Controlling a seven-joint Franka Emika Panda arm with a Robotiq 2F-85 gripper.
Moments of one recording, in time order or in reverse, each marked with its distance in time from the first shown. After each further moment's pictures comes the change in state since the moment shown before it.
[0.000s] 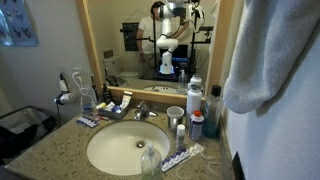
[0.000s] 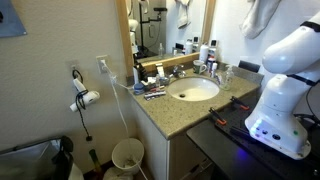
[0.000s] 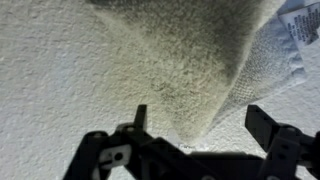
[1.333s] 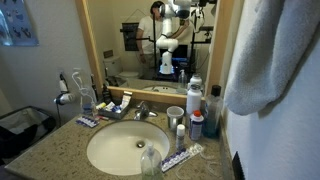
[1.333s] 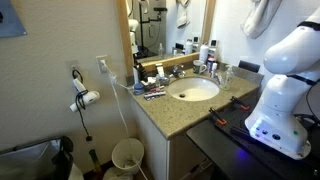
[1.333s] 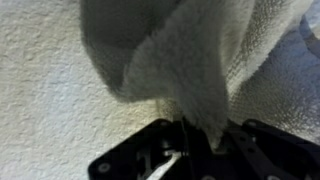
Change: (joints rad) arm 0.062 0.086 -0.127 0.043 -0.002 -0.023 0.079
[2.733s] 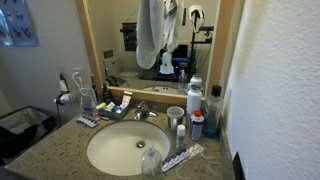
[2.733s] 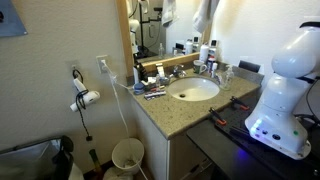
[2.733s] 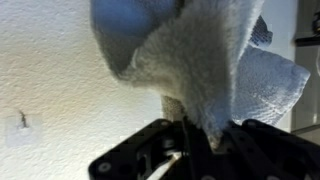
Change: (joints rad) arm 0.298 -0.001 0.269 0.167 0.387 0.024 -0.231
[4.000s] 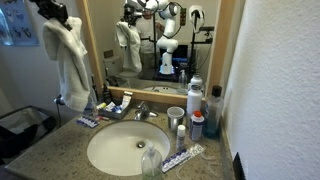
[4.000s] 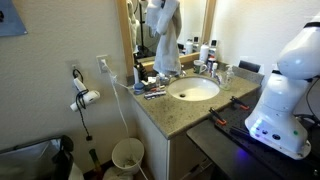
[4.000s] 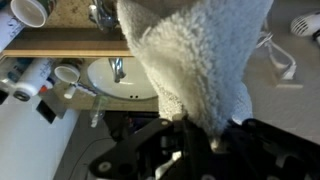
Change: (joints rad) arm 0.173 -0.048 0.204 -0.240 0.952 0.154 -0.802
